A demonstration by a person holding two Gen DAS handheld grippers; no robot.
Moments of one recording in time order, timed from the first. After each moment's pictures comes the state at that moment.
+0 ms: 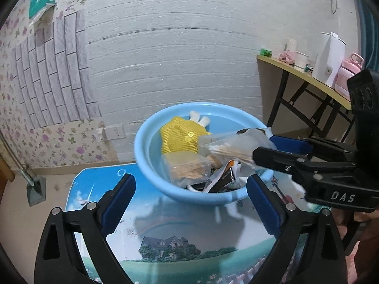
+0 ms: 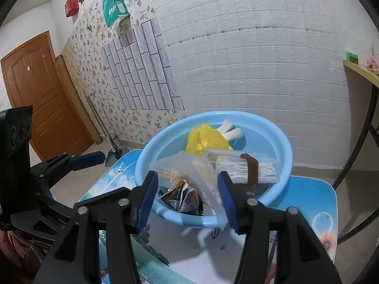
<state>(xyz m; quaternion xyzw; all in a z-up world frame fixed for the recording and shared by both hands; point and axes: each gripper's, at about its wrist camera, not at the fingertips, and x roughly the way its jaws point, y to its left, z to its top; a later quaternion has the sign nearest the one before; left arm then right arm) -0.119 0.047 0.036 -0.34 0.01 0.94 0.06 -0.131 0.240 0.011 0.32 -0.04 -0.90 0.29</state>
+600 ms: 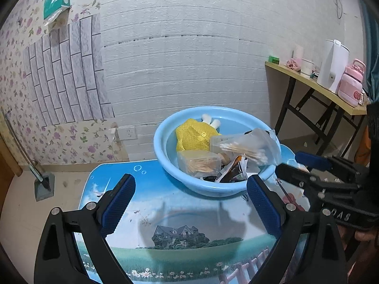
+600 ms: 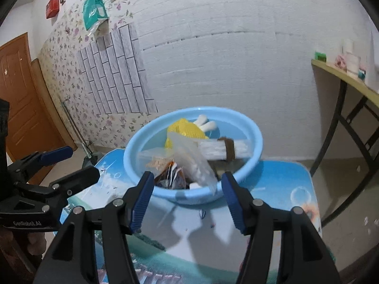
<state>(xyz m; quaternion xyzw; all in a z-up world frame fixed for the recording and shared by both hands) -0.088 0.035 0.050 -0.32 0.00 0.95 0.03 -0.090 0.245 0.011 0.32 -0.03 -0.93 0.20</state>
